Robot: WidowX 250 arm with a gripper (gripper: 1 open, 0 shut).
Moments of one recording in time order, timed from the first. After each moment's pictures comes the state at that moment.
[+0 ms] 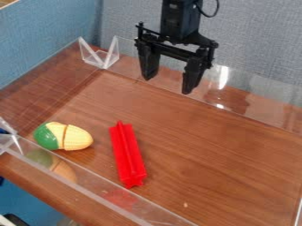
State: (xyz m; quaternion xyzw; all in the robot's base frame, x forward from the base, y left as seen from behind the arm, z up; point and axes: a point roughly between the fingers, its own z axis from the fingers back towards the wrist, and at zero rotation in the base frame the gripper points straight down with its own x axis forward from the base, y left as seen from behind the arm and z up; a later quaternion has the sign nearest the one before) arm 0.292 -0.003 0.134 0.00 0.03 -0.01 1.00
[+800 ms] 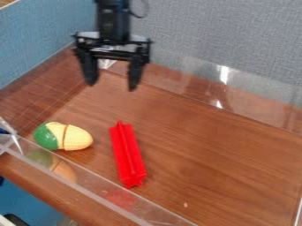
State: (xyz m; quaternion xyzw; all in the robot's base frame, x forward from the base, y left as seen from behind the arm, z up) arm 0.263 0.086 0.123 -0.02 0.05 0.21 0.98
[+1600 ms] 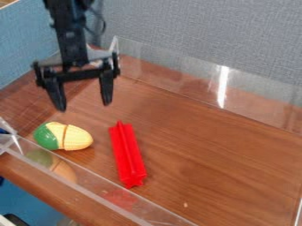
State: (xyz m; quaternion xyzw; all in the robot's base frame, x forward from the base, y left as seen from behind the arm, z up) arm 0.230 0.092 0.098 -0.03 0.02 0.39 0.92
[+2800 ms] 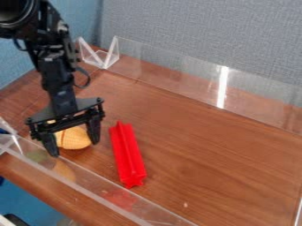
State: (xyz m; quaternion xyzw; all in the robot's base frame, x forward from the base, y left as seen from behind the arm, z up) arm 0.215 0.117 0.032 -0.01 0.01 0.49 0.87
